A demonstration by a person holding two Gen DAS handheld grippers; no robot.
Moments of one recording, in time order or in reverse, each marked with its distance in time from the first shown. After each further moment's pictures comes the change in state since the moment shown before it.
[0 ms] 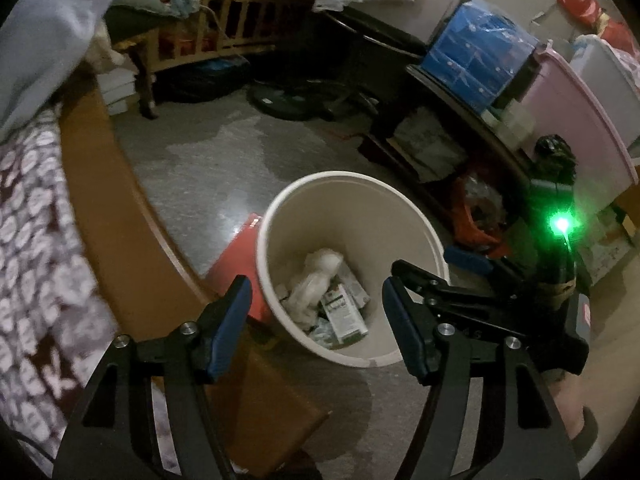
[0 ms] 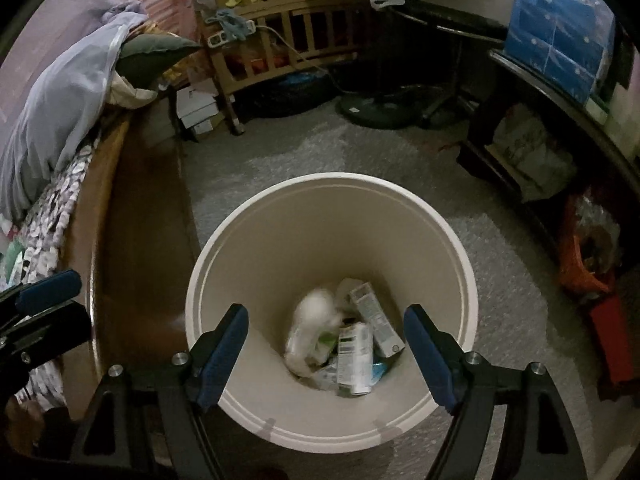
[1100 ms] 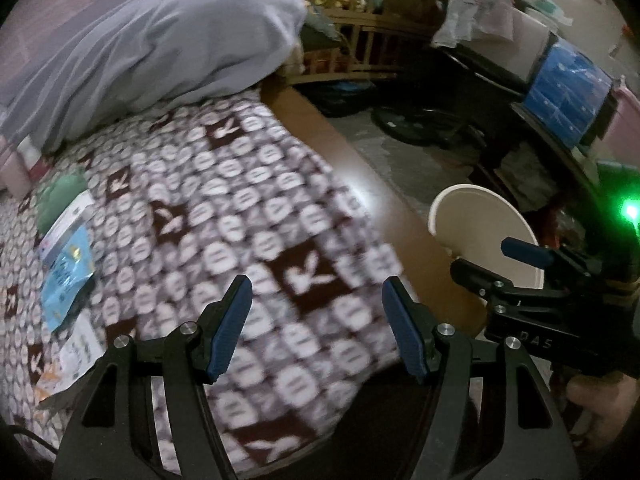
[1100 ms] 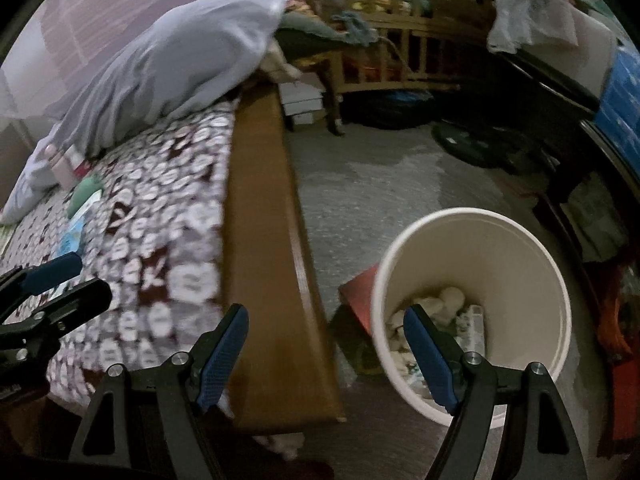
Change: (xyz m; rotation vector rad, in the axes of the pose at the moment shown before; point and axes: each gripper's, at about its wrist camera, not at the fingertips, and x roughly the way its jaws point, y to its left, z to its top) left arm -0.116 0.102 -0.073 -0.137 -0.092 0.356; right arm -0.037 0.163 -0.021 -0.260 -0.031 0.167
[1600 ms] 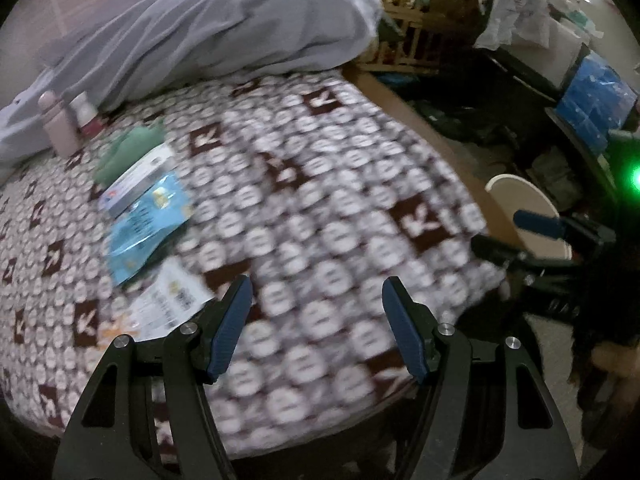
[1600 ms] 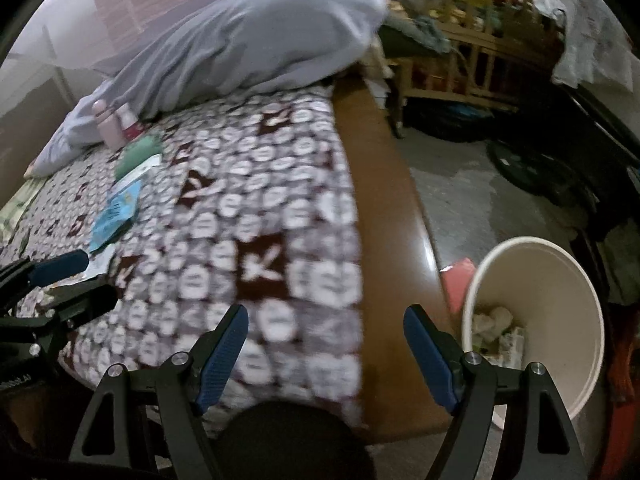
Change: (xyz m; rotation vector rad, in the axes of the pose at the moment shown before) left arm -0.039 0.086 -0.043 -0.068 0.042 0.093; right arm 0.005 0.087 0.002 -0.151 0.020 0.103
